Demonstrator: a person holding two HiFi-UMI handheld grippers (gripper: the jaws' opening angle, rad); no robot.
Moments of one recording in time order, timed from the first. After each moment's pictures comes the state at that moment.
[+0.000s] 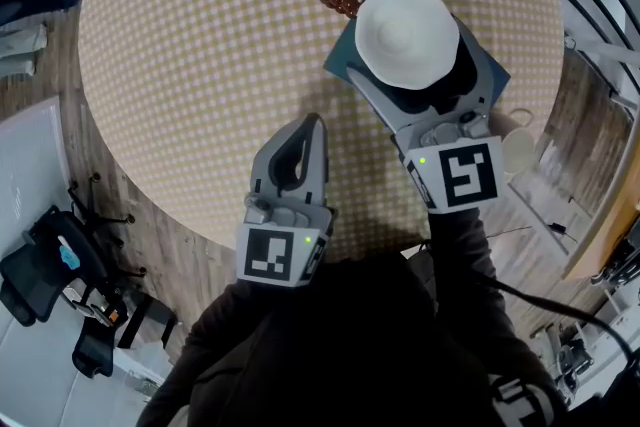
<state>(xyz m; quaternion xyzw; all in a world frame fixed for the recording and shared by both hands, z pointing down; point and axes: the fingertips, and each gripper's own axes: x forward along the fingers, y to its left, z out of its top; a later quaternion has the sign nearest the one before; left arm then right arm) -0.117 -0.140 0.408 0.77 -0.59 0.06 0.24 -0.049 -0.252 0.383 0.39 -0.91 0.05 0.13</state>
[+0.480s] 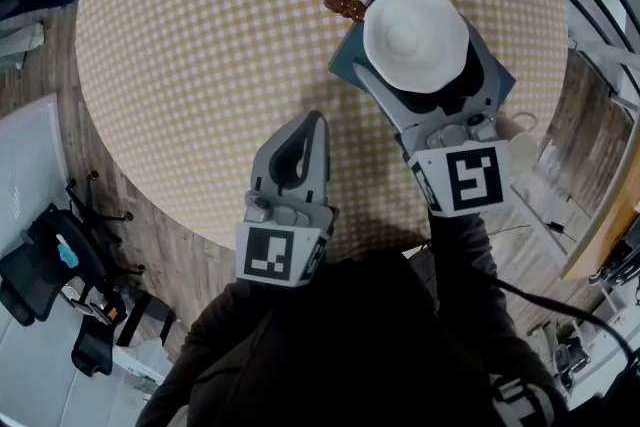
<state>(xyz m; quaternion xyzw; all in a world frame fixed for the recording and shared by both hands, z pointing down) -0.123 -0.151 0.414 0.77 -0.59 0.06 0.24 -0.050 -0.263 0.387 0.39 -0.91 0.05 0.13</state>
